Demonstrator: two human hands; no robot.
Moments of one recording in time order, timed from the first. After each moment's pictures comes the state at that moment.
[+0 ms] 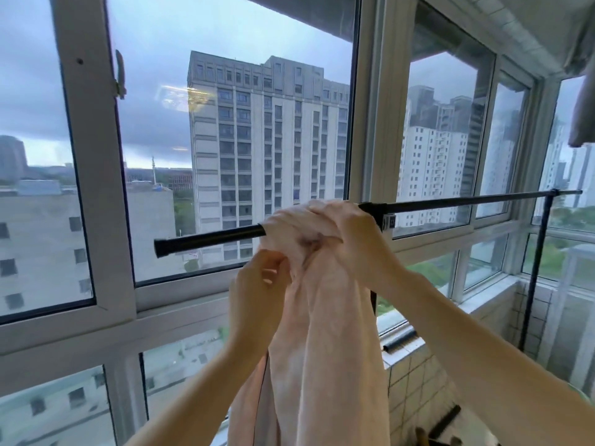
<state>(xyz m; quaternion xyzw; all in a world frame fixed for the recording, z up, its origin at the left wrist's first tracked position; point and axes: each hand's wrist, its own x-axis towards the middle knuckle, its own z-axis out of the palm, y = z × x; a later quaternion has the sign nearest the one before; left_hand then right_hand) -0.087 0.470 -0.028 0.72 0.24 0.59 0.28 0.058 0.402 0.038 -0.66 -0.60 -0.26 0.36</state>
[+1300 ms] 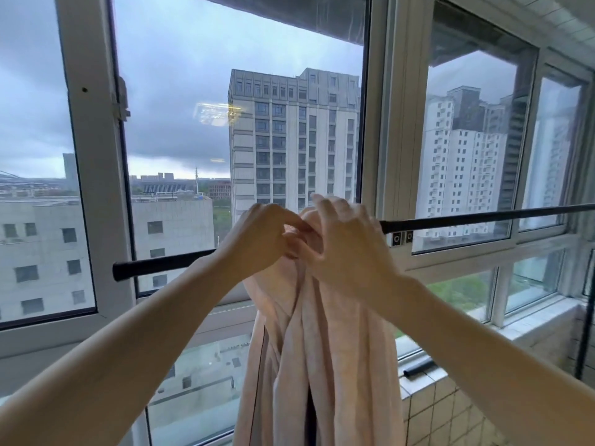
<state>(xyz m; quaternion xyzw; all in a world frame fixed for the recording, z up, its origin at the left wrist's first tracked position) -0.034 0.490 0.080 0.90 0.21 0.39 -0.01 0.083 0.375 0.065 -0.70 -0.58 -0.30 0.29</state>
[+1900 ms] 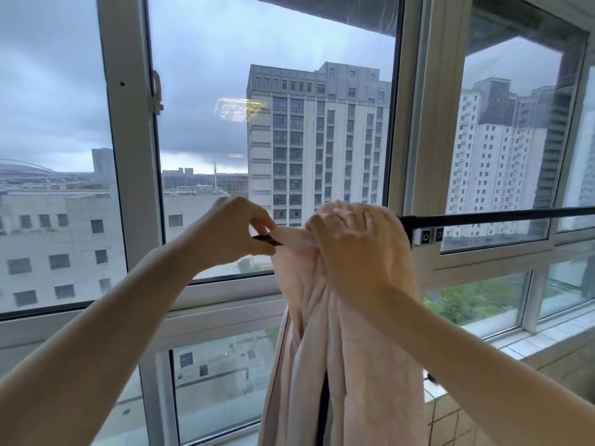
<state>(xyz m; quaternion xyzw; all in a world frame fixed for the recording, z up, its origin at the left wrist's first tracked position) -0.113 0.518 0.085 0.90 0.29 0.32 0.01 0.062 0.425 0.036 -0.65 -0.57 -0.46 0.20</state>
